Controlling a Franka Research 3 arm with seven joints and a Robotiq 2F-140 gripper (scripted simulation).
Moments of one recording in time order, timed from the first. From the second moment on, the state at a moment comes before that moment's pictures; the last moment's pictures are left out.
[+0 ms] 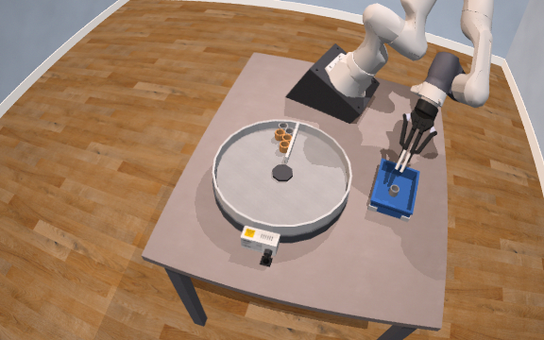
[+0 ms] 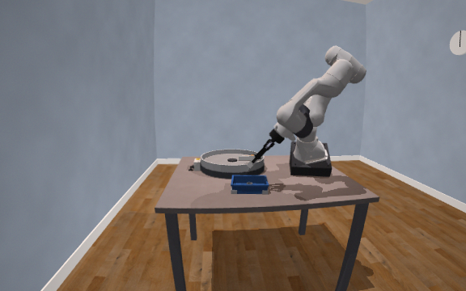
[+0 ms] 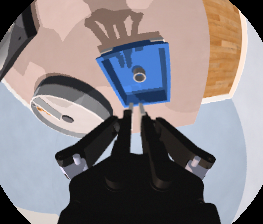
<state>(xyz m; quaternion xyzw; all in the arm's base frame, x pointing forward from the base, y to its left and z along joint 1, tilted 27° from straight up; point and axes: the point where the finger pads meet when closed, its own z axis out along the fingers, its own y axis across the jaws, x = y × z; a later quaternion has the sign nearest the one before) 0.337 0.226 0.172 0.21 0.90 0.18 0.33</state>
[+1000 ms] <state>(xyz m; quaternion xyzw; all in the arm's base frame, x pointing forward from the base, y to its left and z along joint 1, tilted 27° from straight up) 0.417 0.038 0.087 0.26 0.91 0.16 0.27</state>
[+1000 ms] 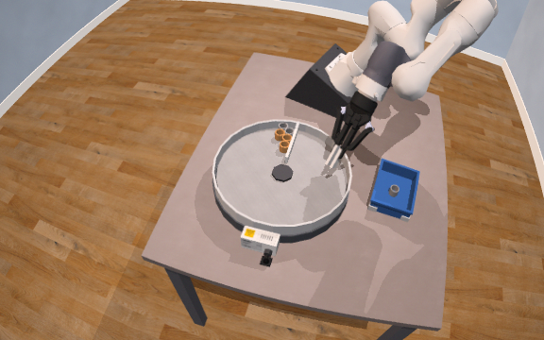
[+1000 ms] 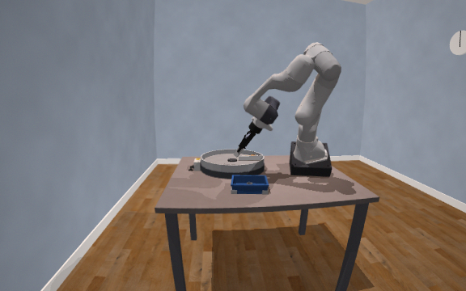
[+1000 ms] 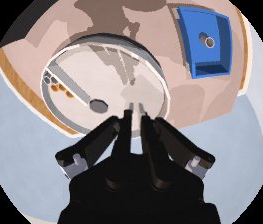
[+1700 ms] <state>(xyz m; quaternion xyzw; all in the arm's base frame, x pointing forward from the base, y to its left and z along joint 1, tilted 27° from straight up) 0.380 -0.079 0.021 0.26 0.90 0.20 0.28</state>
